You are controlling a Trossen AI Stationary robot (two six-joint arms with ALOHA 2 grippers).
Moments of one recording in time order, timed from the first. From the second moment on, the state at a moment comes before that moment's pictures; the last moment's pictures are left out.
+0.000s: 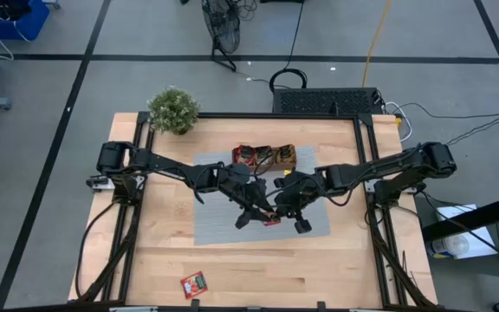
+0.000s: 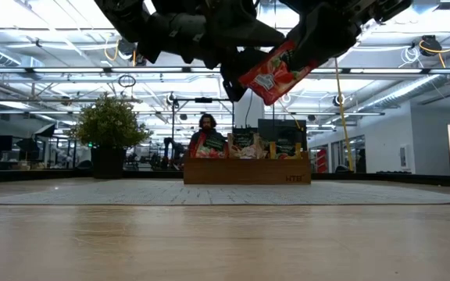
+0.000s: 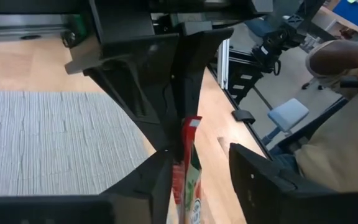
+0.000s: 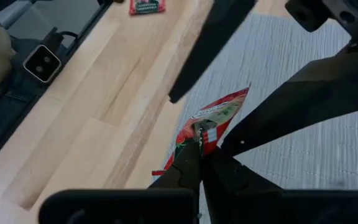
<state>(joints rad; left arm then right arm) -0.03 1.82 1.09 0.36 0.49 -0.21 0.11 1.46 0.97 -0.27 -0.27 -0.12</state>
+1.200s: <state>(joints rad) 0.15 1.55 0.38 1.29 0.09 0.20 0.10 1.36 0.69 0.06 -0.05 0.01</state>
